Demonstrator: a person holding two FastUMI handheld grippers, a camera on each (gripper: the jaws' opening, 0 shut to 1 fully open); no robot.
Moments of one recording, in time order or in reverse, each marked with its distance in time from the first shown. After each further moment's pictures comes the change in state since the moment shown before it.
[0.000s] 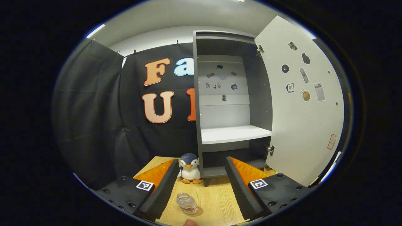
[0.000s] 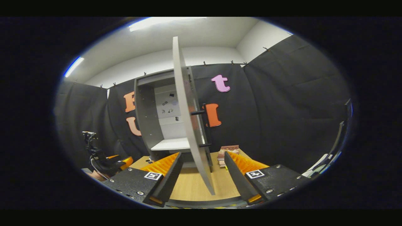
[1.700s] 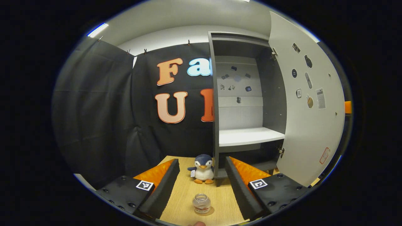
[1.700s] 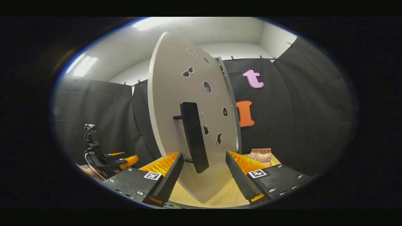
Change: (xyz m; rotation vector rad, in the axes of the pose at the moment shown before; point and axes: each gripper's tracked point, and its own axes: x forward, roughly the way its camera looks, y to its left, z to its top) left arm -0.005 0.054 0.019 0.004 0.002 0.088; right arm 0.083 0.096 -0.040 -0.027 0.024 0.305
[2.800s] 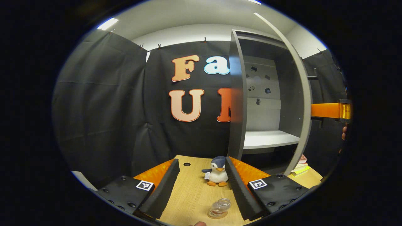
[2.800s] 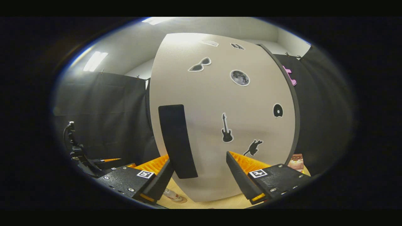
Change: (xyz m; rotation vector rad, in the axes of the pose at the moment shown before) left arm 0.035 0.079 -0.011 -0.059 0.006 0.065; right arm 0.066 0.042 -0.007 -0.062 0.003 0.127
